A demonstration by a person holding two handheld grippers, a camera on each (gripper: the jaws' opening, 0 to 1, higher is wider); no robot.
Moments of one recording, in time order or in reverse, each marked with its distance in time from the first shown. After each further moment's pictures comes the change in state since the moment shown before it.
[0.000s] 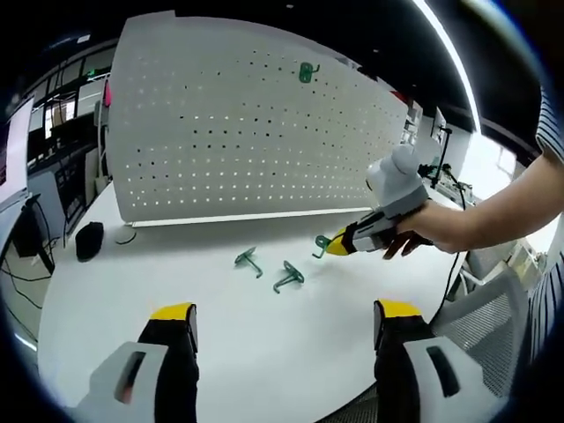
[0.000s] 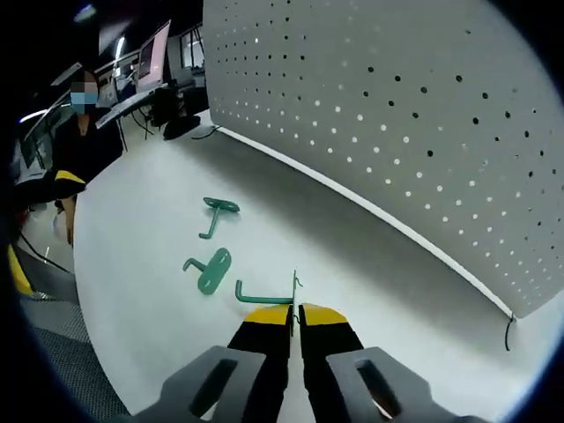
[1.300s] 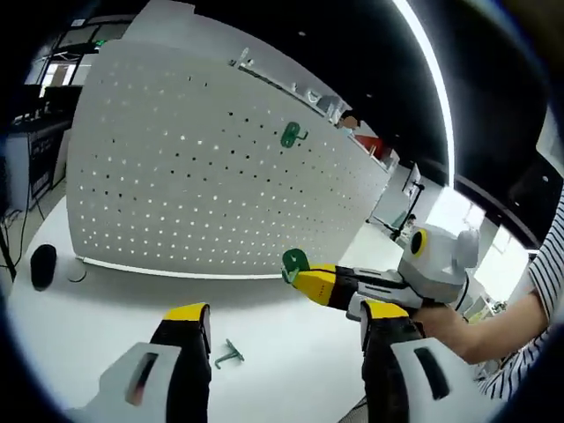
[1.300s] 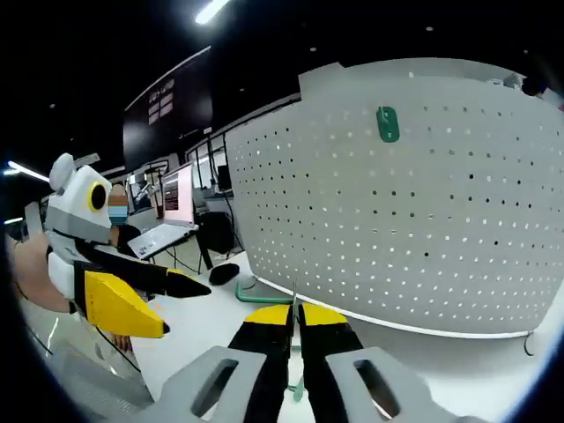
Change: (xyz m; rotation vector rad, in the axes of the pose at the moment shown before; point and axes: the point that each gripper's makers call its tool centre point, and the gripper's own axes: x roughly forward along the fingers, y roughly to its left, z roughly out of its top) left arm 0.018 -0.044 0.118 -0.187 -0.129 -0.241; right arm -0.108 0.045 0.120 0.209 -0.580 0.105
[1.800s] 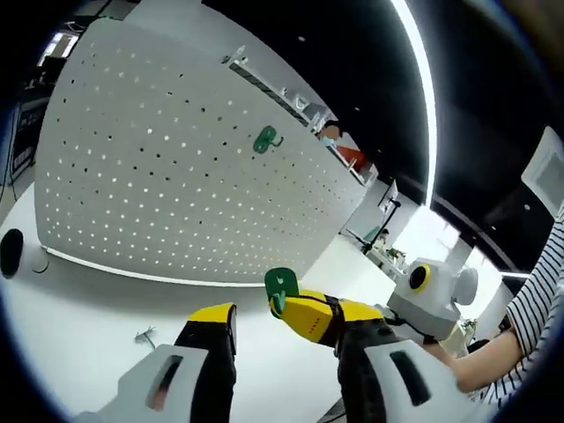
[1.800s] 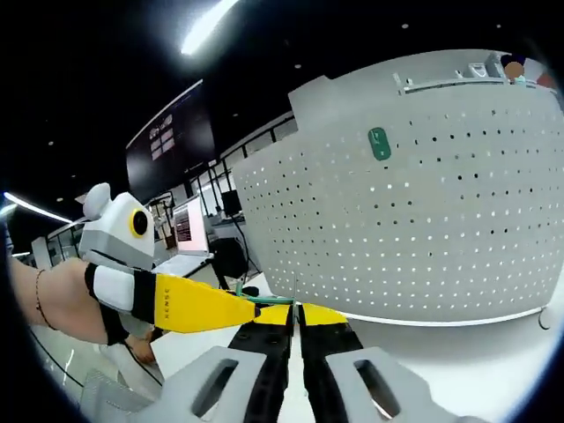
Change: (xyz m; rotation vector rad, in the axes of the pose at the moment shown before) left arm 0.017 -0.036 0.012 -0.104 -0.018 -0.140; right arm -0.022 0.017 0.019 0.094 -0.084 0.037
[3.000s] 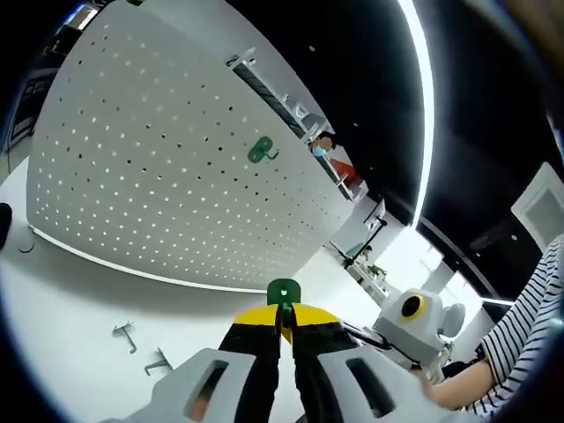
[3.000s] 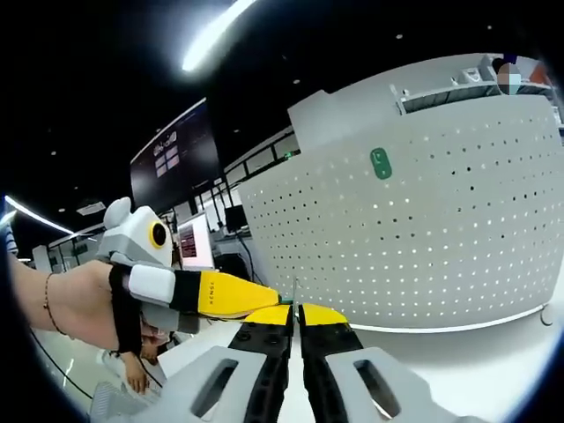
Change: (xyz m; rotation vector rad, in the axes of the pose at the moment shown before) left arm -0.003 -0.013 0.012 -0.107 -0.023 -0.066; right arm -0.009 0.009 0.013 0.014 -0.071 0.002
